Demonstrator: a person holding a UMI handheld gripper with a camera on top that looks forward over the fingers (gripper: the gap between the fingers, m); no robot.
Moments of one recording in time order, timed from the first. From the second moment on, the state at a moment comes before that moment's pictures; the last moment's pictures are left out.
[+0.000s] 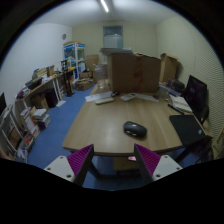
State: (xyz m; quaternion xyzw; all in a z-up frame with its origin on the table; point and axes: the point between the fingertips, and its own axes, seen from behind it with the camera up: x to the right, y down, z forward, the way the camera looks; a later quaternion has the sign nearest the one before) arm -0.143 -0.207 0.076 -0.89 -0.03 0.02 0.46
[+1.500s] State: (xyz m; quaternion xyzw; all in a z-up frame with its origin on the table) arm 0.063 -0.001 0.199 -0.82 -0.04 0.00 0.57
